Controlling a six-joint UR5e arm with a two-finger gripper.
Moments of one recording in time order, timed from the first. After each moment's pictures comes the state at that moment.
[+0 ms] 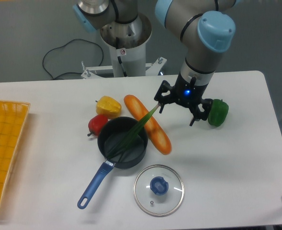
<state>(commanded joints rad) 2.66 -1.80 -1.54 -1.25 1.28 0.84</state>
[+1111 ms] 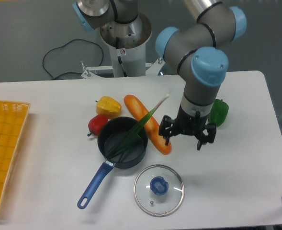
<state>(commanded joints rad) 2.58 -2.00 -1.44 -1.10 1.37 0.75</state>
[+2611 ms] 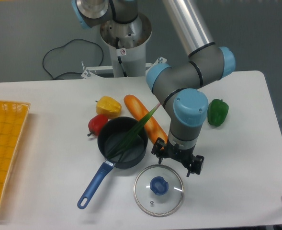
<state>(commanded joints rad) 2.52 -2.12 -1.44 -1.04 1.43 0.93</state>
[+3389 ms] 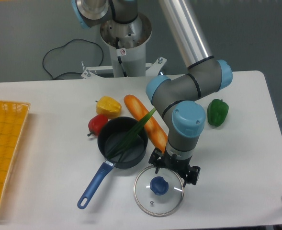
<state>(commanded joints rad) 2.51 -2.17 -1.44 -0.95 1.40 0.93</state>
